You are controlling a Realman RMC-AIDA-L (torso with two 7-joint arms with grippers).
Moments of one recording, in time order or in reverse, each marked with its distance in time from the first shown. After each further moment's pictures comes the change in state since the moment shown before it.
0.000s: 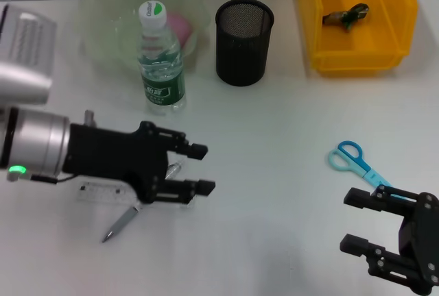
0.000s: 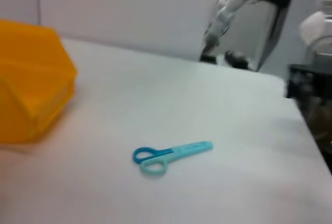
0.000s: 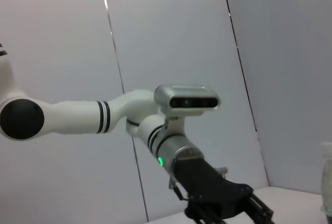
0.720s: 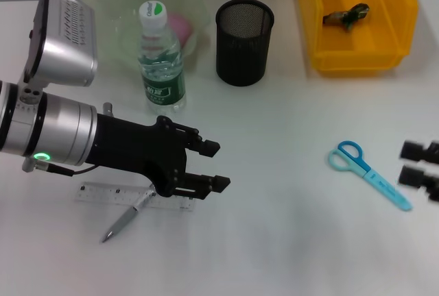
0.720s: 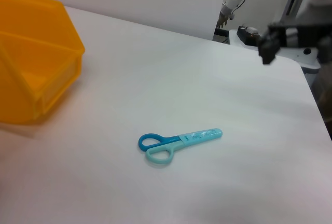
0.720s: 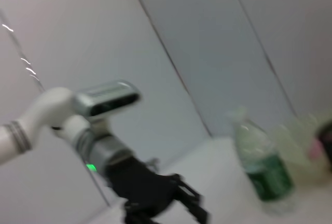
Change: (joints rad) left arm 0.007 0.001 0.136 0.125 0.024 -0.078 -0.187; right arm -0.013 -0.003 0.119 -0.441 -0.013 0.007 0.703
